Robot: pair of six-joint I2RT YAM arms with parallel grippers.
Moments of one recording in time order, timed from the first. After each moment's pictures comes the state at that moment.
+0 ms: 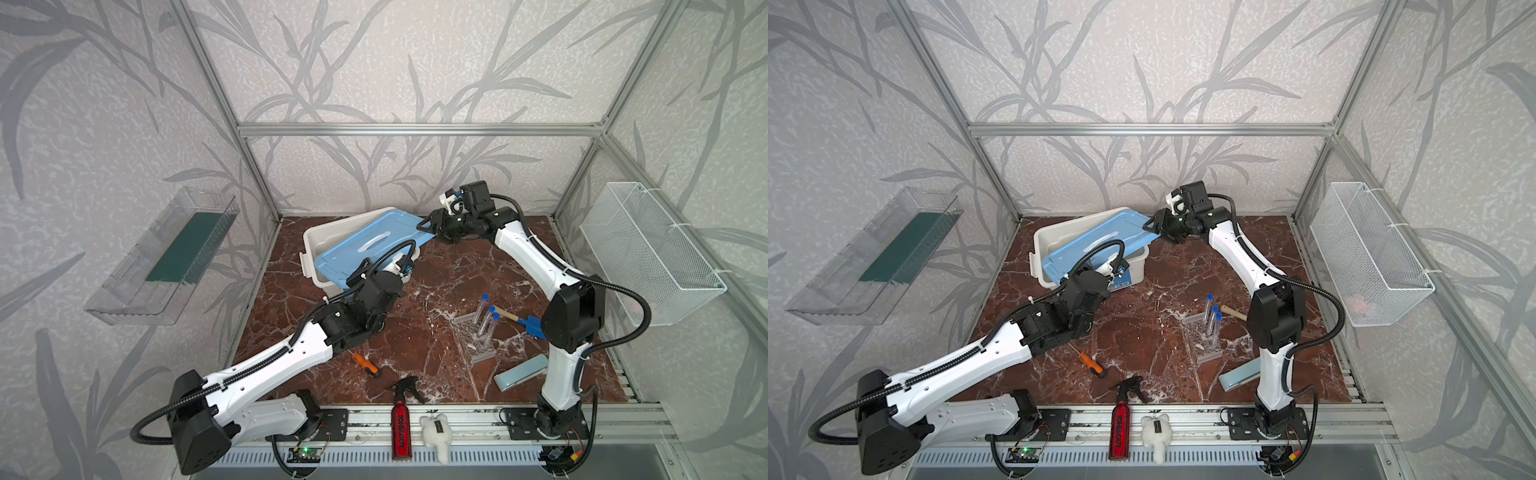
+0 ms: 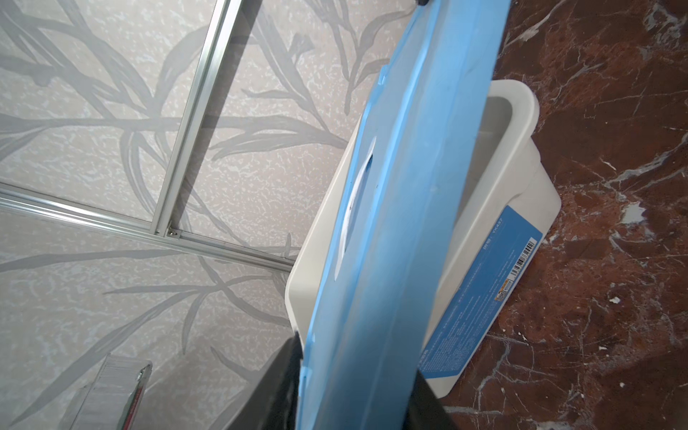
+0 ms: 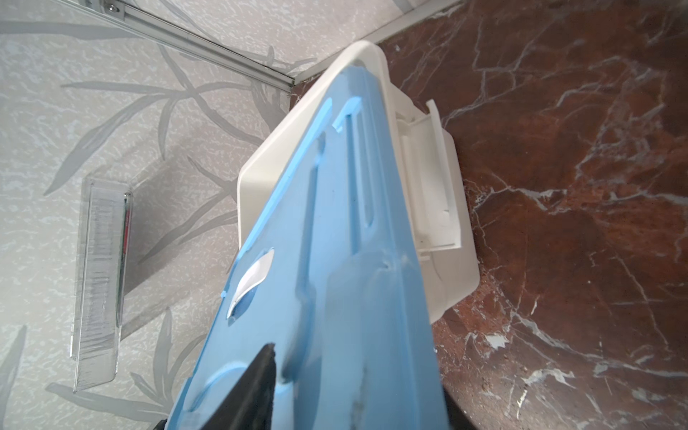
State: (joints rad) left arm -0.88 1.15 0.97 -0.36 -0.91 0.51; right arm 0.41 1.94 1.83 -0.59 -0.61 0.74
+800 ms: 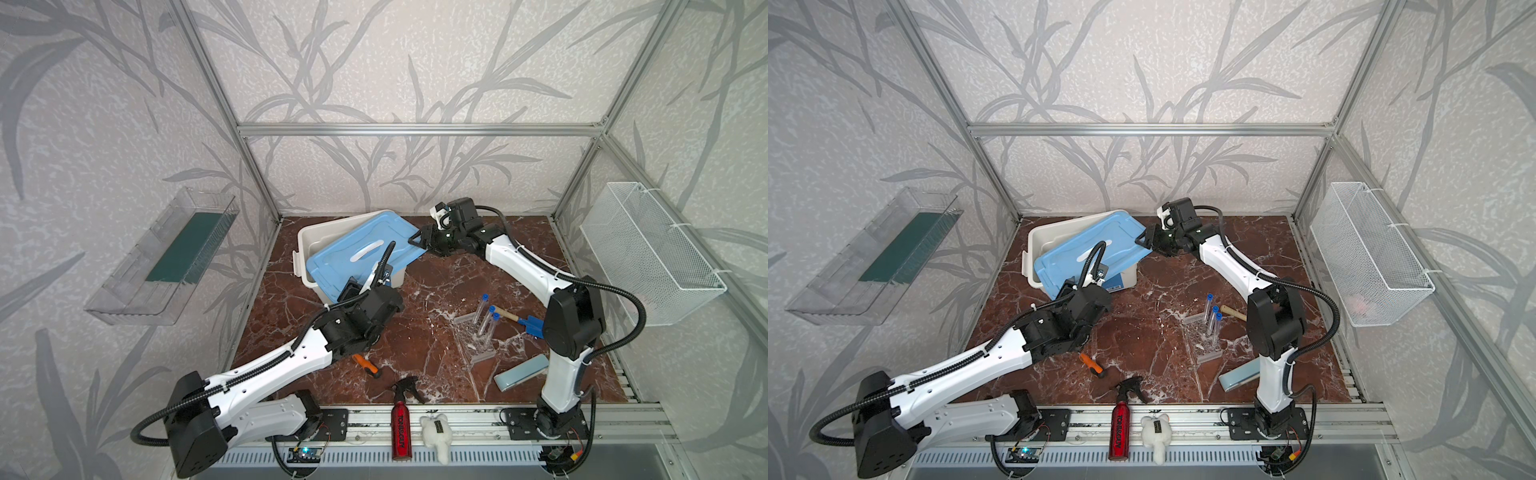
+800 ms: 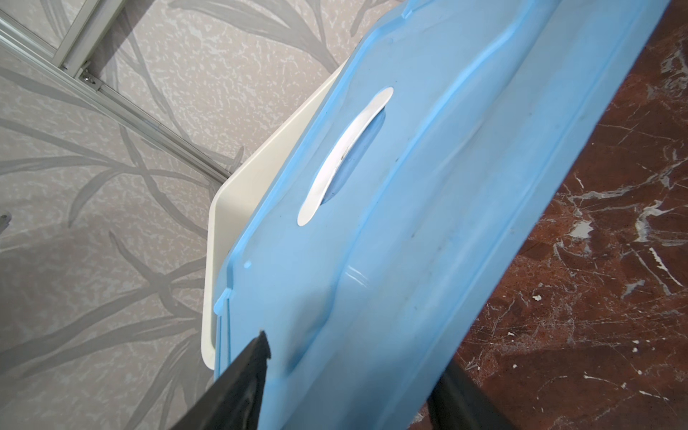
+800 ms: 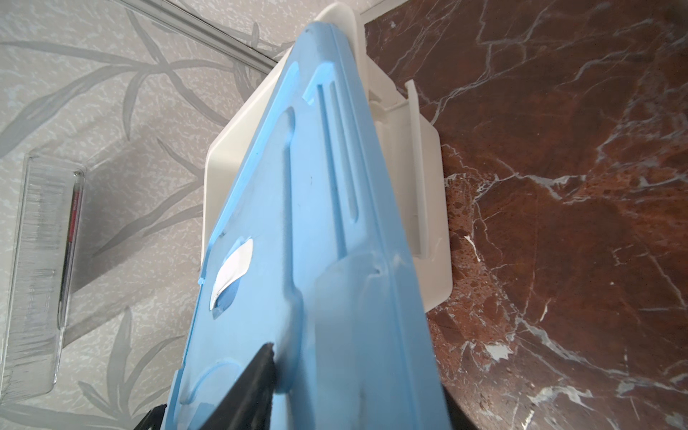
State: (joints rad) left arm -0.87 1.12 0.87 -0.53 -0.93 -0.09; right arm 0.50 1.92 1.66 -0.43 -0.50 0.73
